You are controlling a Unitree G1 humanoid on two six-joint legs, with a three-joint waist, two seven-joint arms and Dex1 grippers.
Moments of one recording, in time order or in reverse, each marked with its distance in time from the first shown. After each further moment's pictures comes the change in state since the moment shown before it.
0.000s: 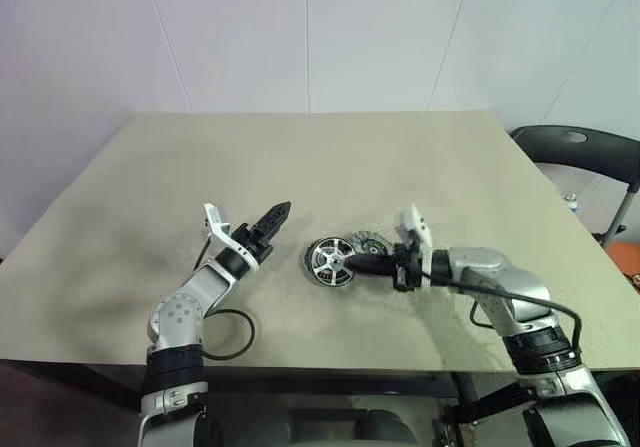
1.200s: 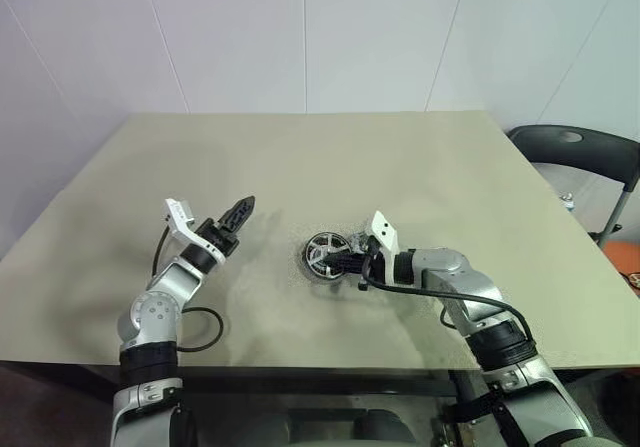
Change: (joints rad) left arm -0.011 0.138 0.028 0.085 0.160 -0.185 -0.153; right arm -0.067 0.146 0.052 0.134 -0.153 -0.171 -0.177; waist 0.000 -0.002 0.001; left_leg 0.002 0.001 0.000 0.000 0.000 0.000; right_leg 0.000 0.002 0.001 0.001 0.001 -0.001
